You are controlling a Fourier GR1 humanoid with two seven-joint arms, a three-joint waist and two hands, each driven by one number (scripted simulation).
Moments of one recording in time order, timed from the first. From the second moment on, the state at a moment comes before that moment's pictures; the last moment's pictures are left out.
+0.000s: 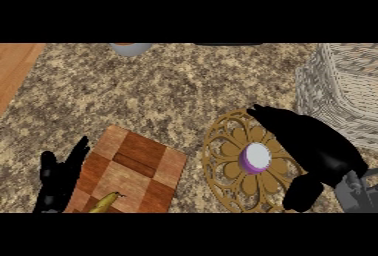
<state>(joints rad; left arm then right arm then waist) 0.10 0.35 -0.15 -1.43 0.20 0.16 0.21 -0.49 -0.68 0.53 -1.95 0.15 0.47 0.86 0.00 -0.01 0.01</state>
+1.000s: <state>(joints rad) 0.11 0.31 -0.11 -1.43 0.17 0.11 0.22 -0.41 -0.49 0.56 -1.77 0.44 0.49 0.71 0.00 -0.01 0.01</state>
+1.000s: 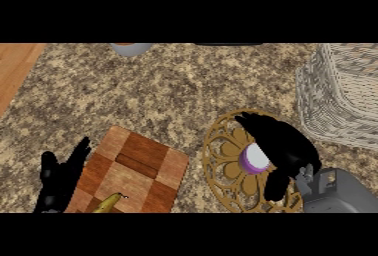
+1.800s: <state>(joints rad) 0.12 0.29 -0.08 -1.44 0.14 0.07 0.23 -0.33 -0.40 0.56 -1.64 0.62 0.47 0.60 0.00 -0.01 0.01</state>
